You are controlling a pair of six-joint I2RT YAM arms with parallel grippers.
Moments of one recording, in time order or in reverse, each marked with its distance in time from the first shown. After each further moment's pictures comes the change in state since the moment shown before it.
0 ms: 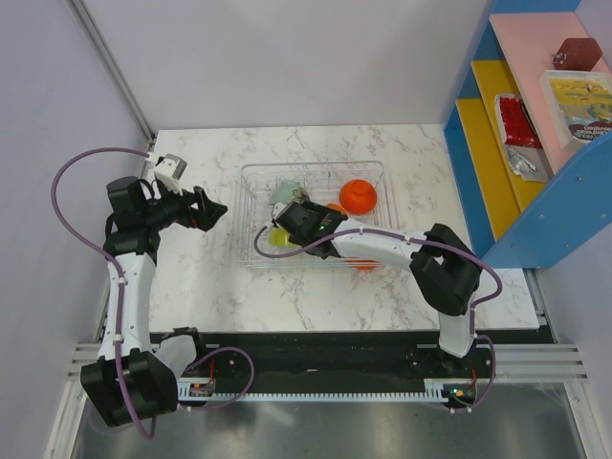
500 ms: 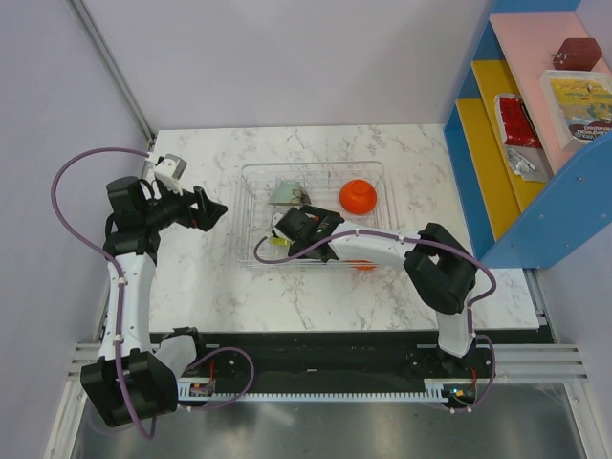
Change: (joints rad) left arm 0.000 -0.001 0.000 0.002 0.000 0.000; right arm 0.019 0.022 -0.017 -0.037 -0.084 -0.030
